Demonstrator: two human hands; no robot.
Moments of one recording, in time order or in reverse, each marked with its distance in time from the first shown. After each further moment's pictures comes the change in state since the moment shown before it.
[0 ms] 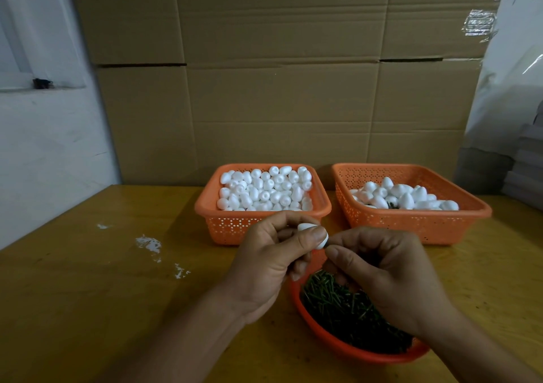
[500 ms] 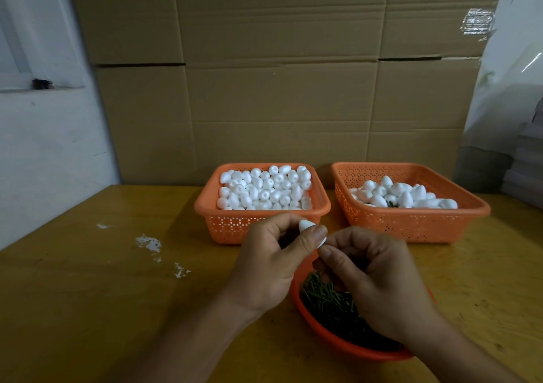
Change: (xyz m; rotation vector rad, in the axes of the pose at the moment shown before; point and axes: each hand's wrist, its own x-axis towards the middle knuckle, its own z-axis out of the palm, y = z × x) left_hand -0.001 -0.005 0.004 0.214 0.050 0.255; right_hand -0.003 0.014 0.012 -0.072 0.040 -0.070
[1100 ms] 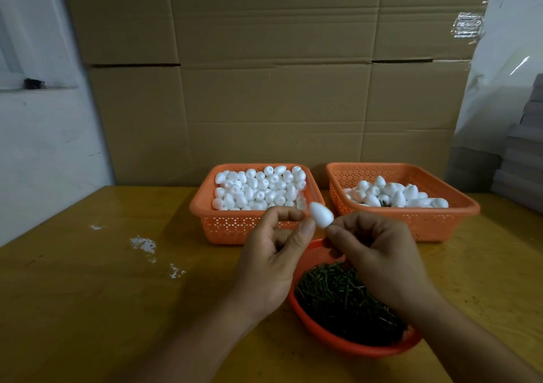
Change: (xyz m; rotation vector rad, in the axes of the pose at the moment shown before) left_hand -0.004 -0.011 0.004 0.028 0.040 -0.024; right_hand 0.017 0.001 -0.013 -0.009 0.107 0.116
